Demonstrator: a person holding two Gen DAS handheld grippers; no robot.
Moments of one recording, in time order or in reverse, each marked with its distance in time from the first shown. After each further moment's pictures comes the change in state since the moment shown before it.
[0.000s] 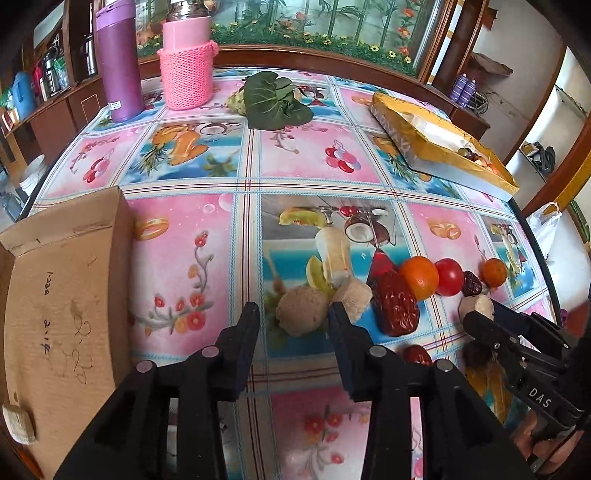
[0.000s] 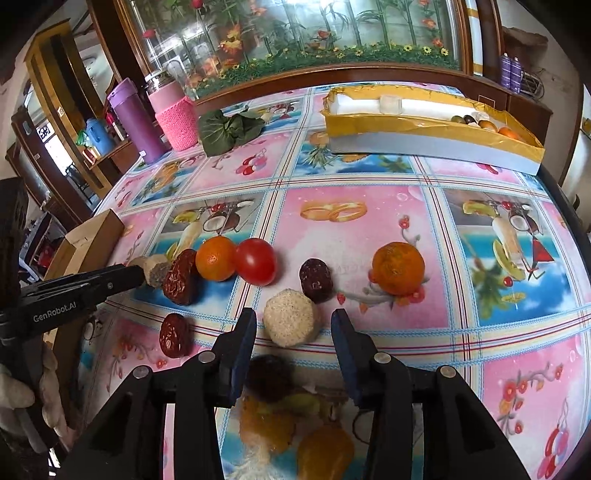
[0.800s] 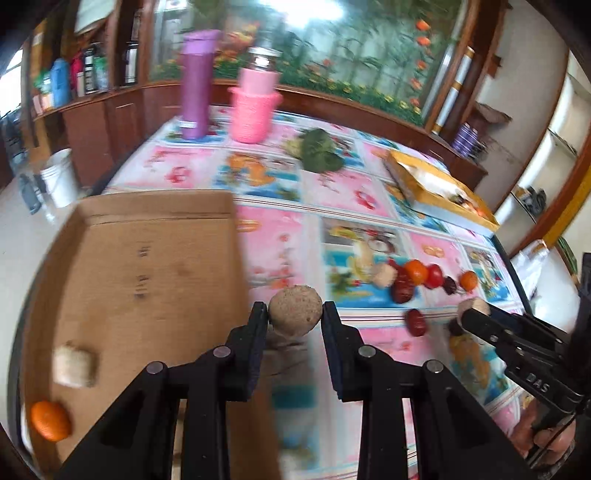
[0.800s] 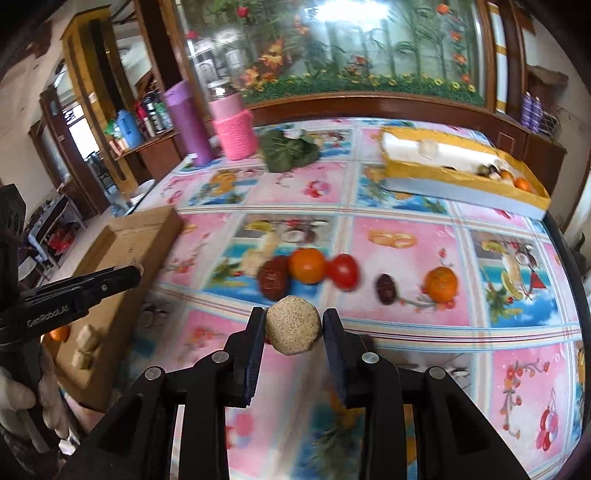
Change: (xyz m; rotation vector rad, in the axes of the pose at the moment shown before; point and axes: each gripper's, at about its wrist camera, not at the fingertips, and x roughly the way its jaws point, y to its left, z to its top) left arm -0.105 0.068 -0.053 -0.129 -0.183 0.012; right arm -0.052 0.074 -0.009 -0.123 -0.071 0.049
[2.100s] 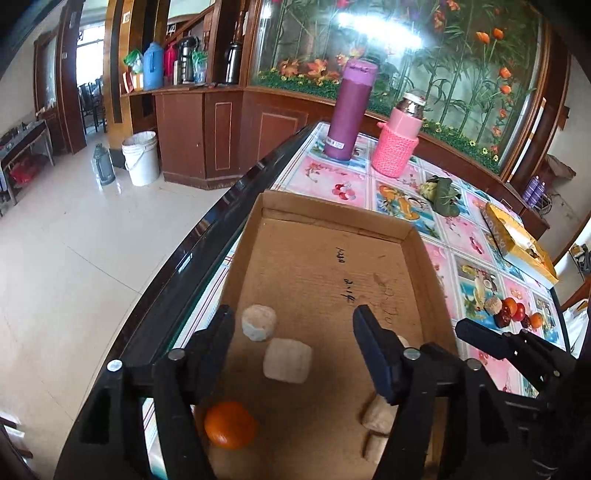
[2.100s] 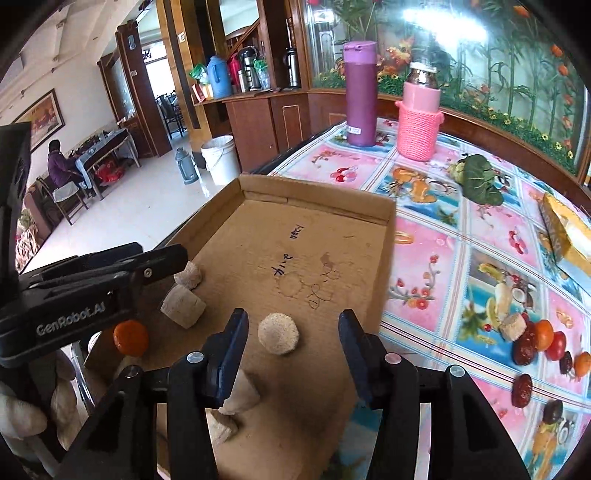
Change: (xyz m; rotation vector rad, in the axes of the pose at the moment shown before) left arm -0.056 0.129 -0.013 -0.157 -0.077 0.214; right arm 0.072 0.216 0.010 -0.268 0.060 0.145
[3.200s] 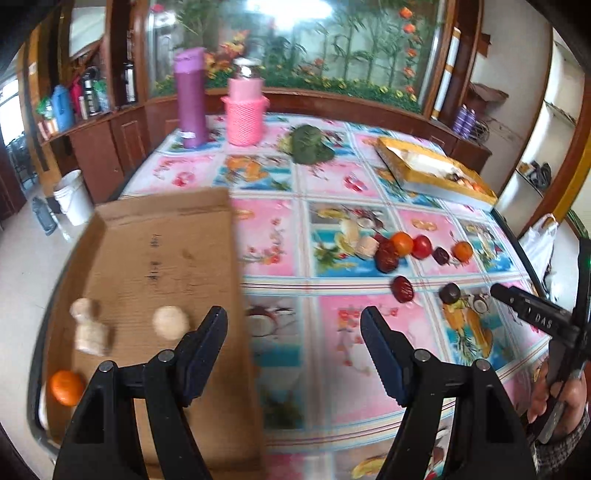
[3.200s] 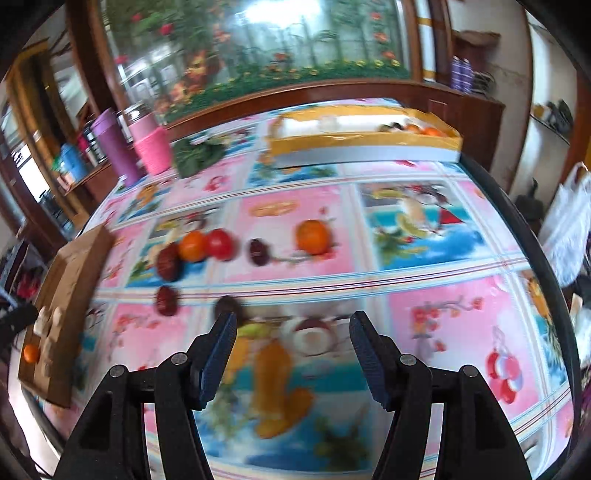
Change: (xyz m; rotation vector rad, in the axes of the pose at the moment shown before) left arm 0.003 -0.184 -0.043 0.286 0.083 -0.176; right arm -0.137 -0.269 -0.133 0.494 -0.054 -0.322
